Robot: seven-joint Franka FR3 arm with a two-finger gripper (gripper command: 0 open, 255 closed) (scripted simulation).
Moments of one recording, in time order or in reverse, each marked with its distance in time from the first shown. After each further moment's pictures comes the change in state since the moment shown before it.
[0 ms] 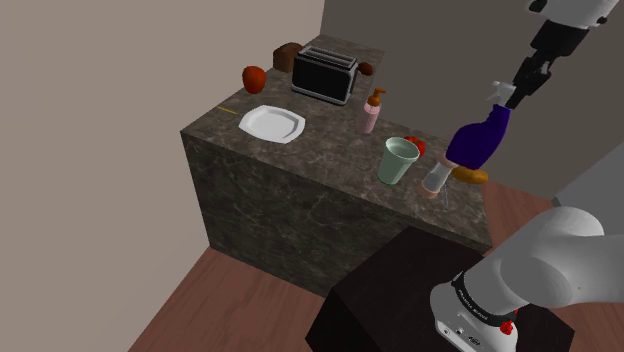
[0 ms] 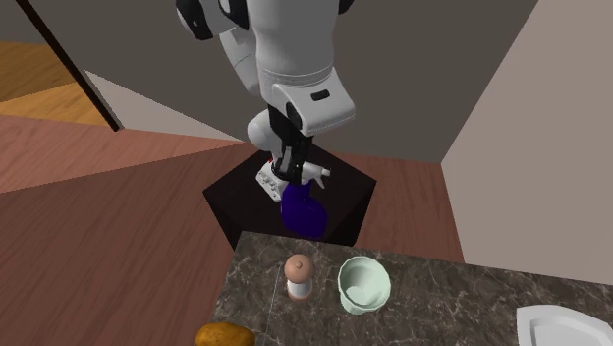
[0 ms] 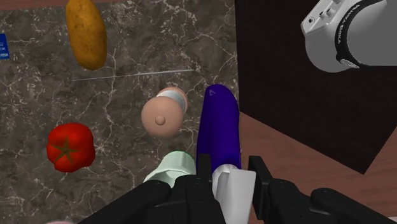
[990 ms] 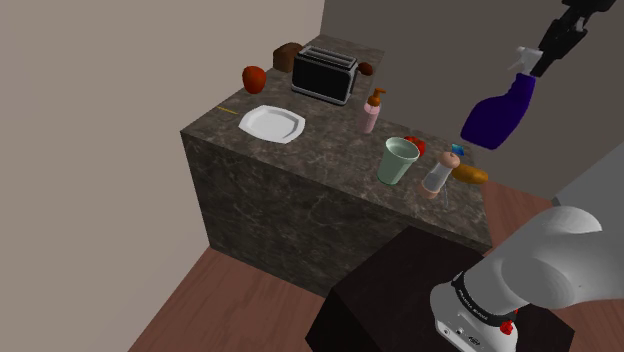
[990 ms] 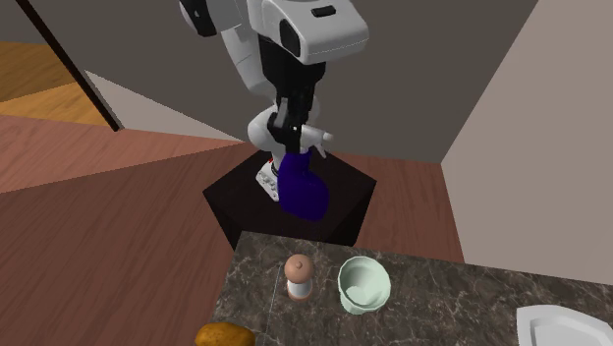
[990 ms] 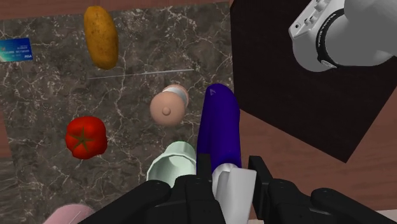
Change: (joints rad) arm 0.022 0.097 0.018 0.274 0.031 -0.178 -0.026
